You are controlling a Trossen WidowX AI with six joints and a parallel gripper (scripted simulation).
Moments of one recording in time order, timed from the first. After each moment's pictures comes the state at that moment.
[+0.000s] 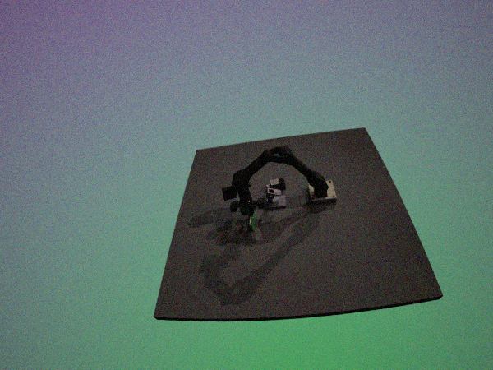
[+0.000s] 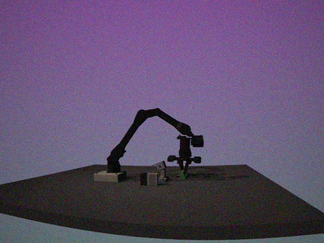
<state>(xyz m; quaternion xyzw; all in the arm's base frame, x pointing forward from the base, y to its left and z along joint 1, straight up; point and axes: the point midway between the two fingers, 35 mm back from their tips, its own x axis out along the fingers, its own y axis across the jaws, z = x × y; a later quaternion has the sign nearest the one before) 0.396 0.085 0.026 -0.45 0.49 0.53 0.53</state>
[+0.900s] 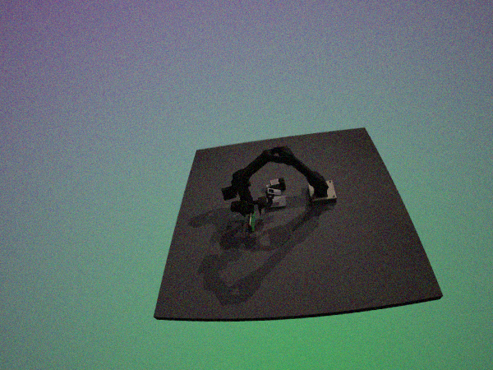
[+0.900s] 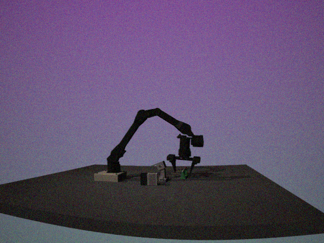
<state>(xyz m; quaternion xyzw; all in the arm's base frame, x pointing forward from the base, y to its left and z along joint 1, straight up) 0.391 0.084 0.033 -0.44 0.50 0.53 0.53</state>
